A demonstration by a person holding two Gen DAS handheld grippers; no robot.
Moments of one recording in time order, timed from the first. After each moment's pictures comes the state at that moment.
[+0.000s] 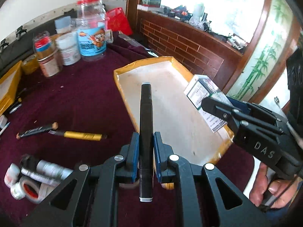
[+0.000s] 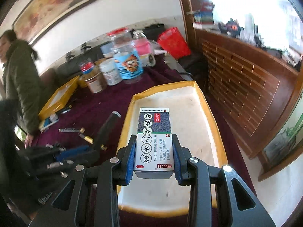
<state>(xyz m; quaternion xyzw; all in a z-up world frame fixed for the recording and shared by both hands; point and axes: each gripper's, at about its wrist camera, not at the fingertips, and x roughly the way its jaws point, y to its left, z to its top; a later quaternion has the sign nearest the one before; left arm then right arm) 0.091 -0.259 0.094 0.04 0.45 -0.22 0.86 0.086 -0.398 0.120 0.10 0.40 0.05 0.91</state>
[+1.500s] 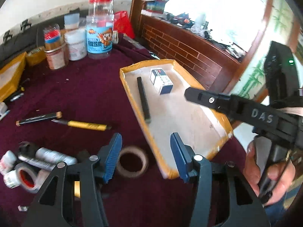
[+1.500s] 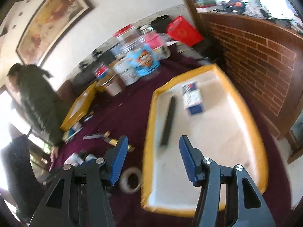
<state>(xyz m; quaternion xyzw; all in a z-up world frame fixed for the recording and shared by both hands) 0.051 -0.213 0.097 0.01 0.42 -0.23 0.88 0.074 -0.384 0.109 0.20 0.40 0.12 0.88</state>
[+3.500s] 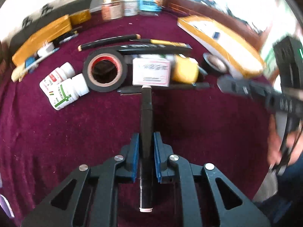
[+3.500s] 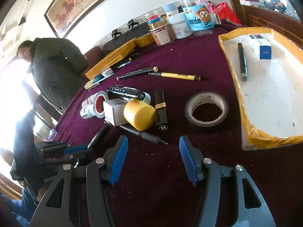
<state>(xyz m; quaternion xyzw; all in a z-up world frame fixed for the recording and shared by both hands) -0.019 -0.046 0.011 0.04 0.48 -0.16 0.86 0.005 -0.259 0.022 0.13 0.41 0.23 0.87</state>
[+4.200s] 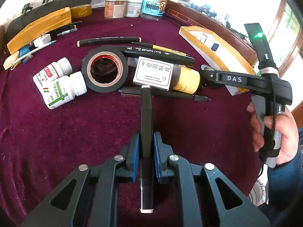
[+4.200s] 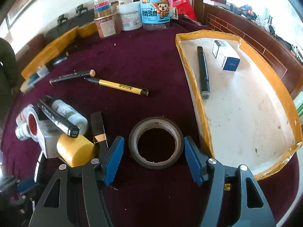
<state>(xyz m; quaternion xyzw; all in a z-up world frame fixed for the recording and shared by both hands) -0.008 -0.035 0.008 -0.01 0.47 -0.20 0.86 0.075 -0.242 0.018 0.01 0.49 0.01 0.87</state>
